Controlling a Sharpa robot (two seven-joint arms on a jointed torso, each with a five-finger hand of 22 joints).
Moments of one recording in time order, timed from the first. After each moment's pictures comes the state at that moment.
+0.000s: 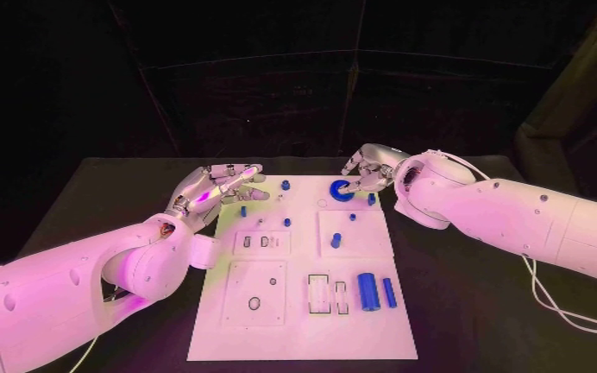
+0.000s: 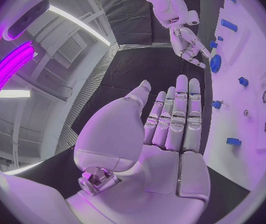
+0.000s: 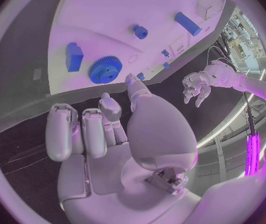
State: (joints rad) left arm 1.14 -0.90 0.00 1.61 -0.01 -0.24 0.50; left_hand 1.32 0.03 0.14 0.05 0.06 0.92 0.22 0.11 0.07 1.03 0.17 0.13 0.07 1.15 0.11 0.25 0.24 0.17 0.94 0.22 0.34 0.13; right arm 1.27 -0.72 0.01 1.33 -1.36 -0.24 -0.22; right_hand 1.24 -0.08 0.05 0.07 0.20 0.87 0.16 0.10 0.07 1.32 0.07 1.14 1.07 1.47 -0.02 1.45 1.31 0.07 1.43 0.09 1.46 1.27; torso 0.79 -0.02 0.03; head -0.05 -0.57
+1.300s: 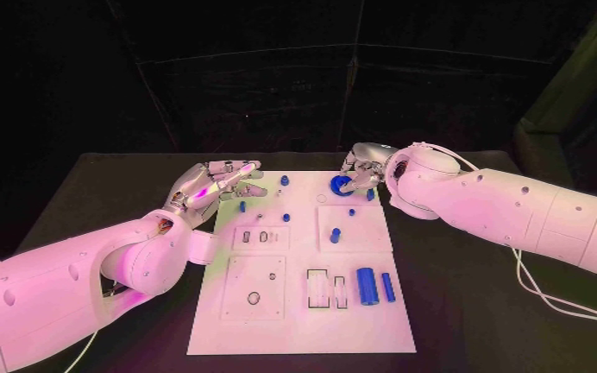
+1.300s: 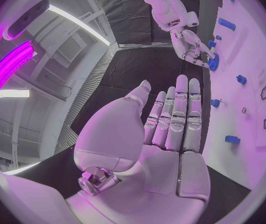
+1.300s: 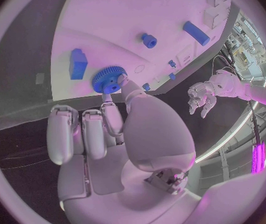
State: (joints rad) left arm 1.14 -0.90 0.00 1.59 -0.01 -0.23 0.49; left_hand 1.32 0.03 0.14 0.05 0.06 0.92 0.22 0.11 0.07 1.03 0.17 0.13 0.07 1.15 0.11 0.25 0.24 0.17 0.94 0.22 0.34 0.13; right arm 1.28 -0.67 0.02 1.28 -1.44 -0.14 -0.29; right_hand 1.34 0.01 0.17 0.00 0.17 0.95 0.15 0.17 0.07 1.39 0.05 1.29 1.26 1.47 -0.02 1.47 1.31 0.07 1.46 0.08 1.48 1.31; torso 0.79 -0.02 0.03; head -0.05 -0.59
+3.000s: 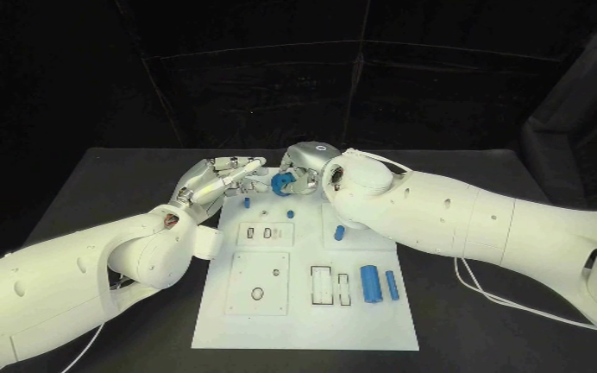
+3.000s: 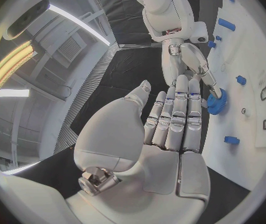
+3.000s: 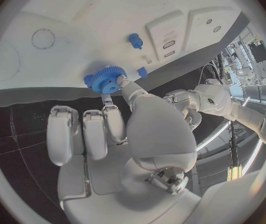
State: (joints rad) left arm 1.14 -0.90 -0.01 1.59 -0.01 -0.23 0.49; left_hand 1.32 0.03 0.14 0.05 0.06 0.92 0.22 0.11 0.07 1.03 0.17 0.13 0.07 1.15 0.11 0.25 0.25 0.17 0.94 0.22 0.34 0.13; right arm 1.26 -0.40 0.00 1.23 -1.63 -0.25 -0.27; right_hand 1.27 -0.01 0.28 -0.03 0.15 0.96 0.15 0.15 0.06 1.43 0.04 1.34 1.31 1.47 -0.03 1.48 1.31 0.05 1.46 0.08 1.49 1.31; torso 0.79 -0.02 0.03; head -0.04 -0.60
